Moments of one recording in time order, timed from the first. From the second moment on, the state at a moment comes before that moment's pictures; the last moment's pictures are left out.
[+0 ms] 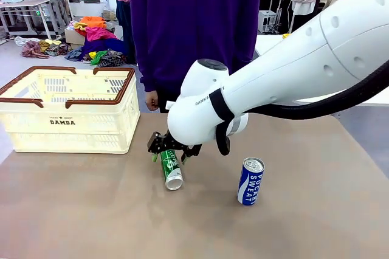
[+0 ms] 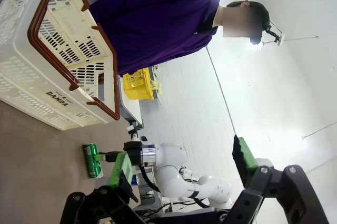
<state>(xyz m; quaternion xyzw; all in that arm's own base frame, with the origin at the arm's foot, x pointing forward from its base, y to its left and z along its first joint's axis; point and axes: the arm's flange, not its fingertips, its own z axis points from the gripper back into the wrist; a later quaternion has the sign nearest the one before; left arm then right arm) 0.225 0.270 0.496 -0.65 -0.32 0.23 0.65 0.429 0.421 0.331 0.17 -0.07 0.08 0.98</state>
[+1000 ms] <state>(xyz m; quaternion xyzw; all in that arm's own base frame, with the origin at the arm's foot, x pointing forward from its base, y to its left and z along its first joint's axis) 0.225 0.271 0.495 -0.65 -0.32 0.23 0.65 0.398 -0.046 0.567 0.65 0.08 0.02 0.76</state>
